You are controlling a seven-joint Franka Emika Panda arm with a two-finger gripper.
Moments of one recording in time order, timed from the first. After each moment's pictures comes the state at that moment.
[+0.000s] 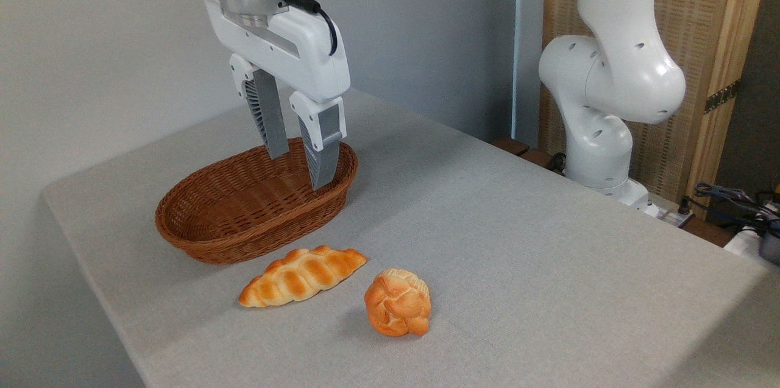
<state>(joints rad) -0.06 0.02 0.03 -1.59 -0.12 1.62 0.71</state>
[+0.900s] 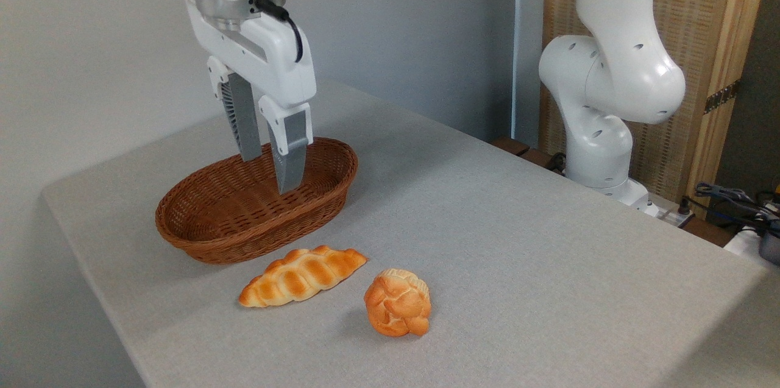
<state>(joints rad) -0.06 0.05 -0.02 -1.60 -0.12 1.73 0.70</state>
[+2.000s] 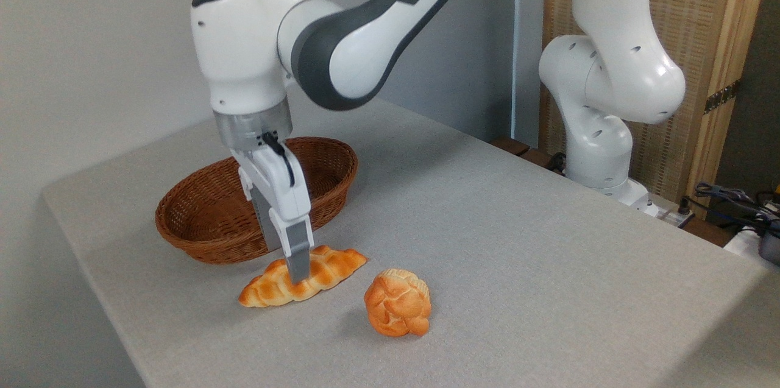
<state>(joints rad) -0.06 0.12 -0.12 -1.92 0.00 2.09 0.74</state>
